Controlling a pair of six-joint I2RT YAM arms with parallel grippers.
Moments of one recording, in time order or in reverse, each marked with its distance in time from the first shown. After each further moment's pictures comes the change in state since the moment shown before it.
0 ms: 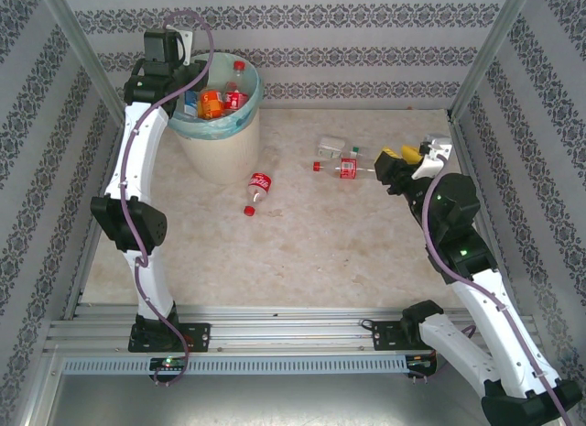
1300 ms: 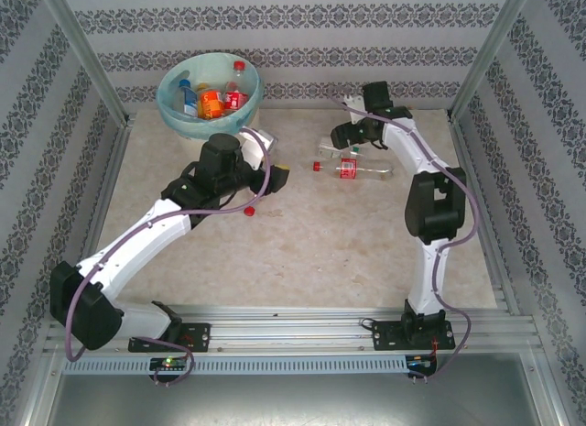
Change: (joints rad) left arm -0.499 -0.699 -1.168 0.515 0.243 -0.074; right arm -0.155 1.385 1.042 -0.544 -0.222 -0.502
